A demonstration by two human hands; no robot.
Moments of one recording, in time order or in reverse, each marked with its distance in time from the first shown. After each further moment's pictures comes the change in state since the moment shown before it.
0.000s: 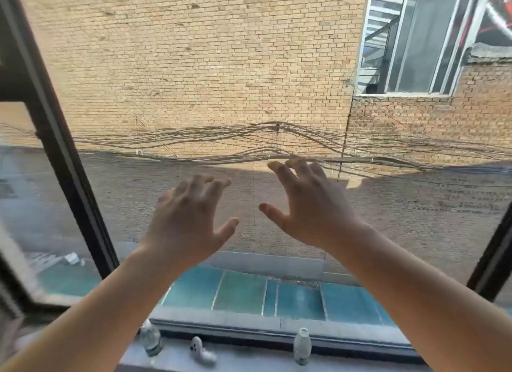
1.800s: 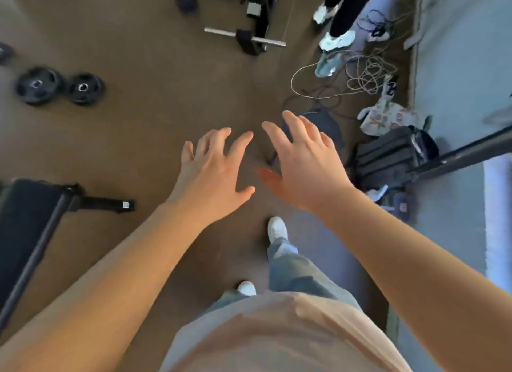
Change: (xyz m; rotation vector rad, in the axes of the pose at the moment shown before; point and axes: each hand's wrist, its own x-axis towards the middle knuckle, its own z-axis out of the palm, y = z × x) left_hand -0.802 -0.243 -0.107 0.275 -0.459 -1.721; right_hand -0.359 -0.809 0.191 0.465 -0.575 -1.606
